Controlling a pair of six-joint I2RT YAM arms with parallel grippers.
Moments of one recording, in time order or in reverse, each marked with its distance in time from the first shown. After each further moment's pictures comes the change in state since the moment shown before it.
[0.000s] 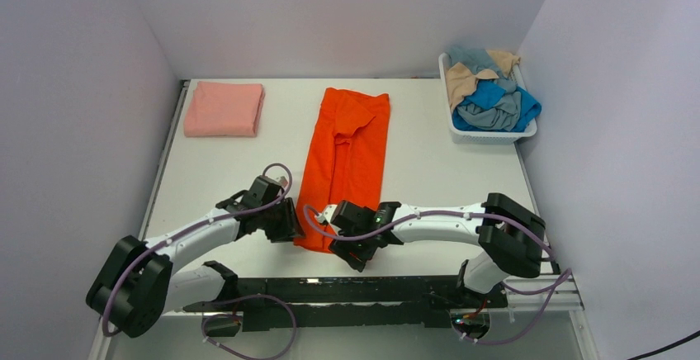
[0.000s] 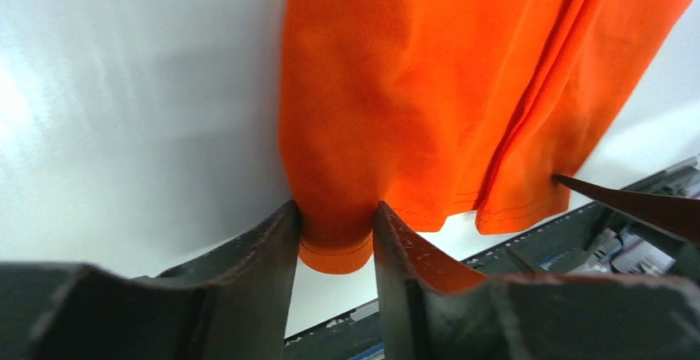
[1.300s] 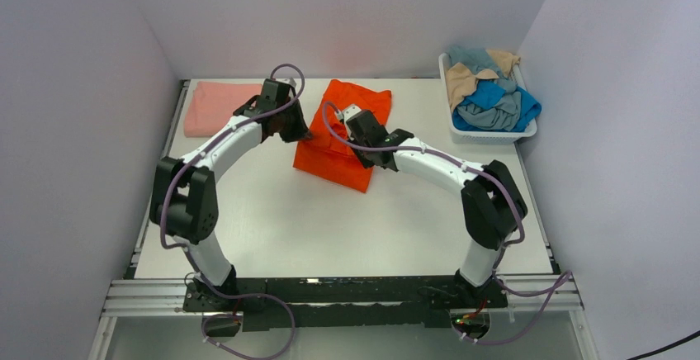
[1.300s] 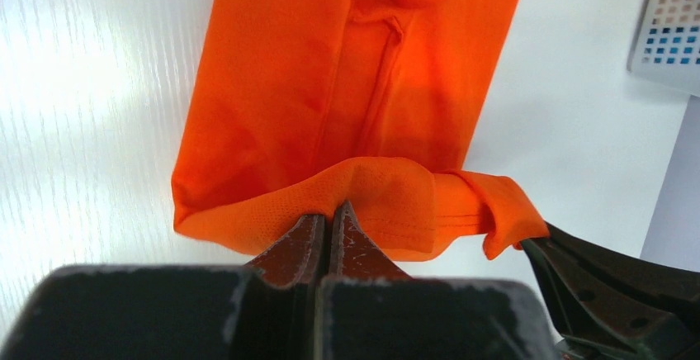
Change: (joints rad) left arm 0.189 0.624 0.953 -0.097 -0.073 0.175; right arm -0.495 0.222 0.454 0.072 0.312 -0.219
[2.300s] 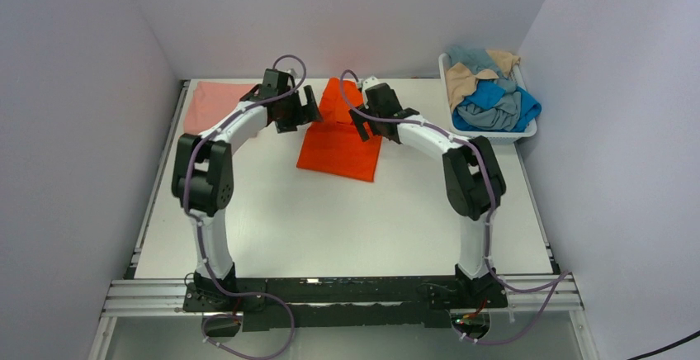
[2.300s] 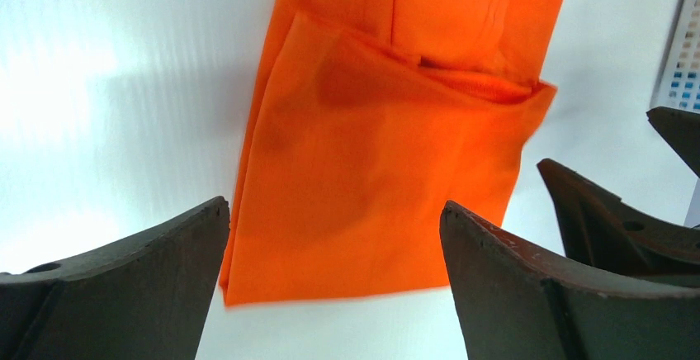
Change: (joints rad) left arm 0.064 0.179 0.143 0.039 0.037 0.073; right arm -0.192 0.180 0.116 0.223 -0.025 -0.043
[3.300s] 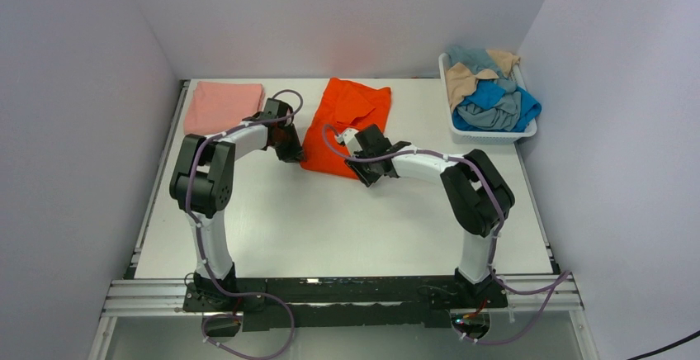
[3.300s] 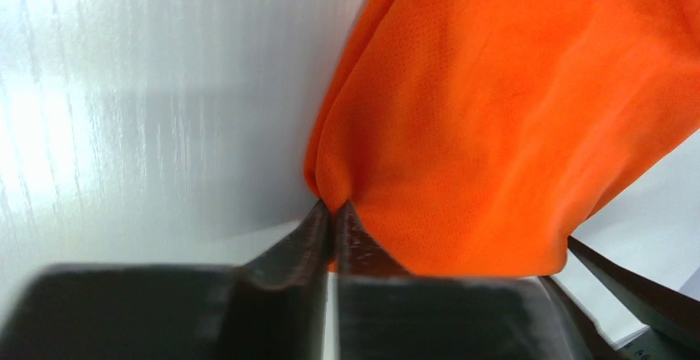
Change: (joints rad) left arm 0.005 0.037 -0.235 0.031 0.009 -0.090; right arm 0.137 -0.077 -0.285 -0.047 -0.263 -0.124
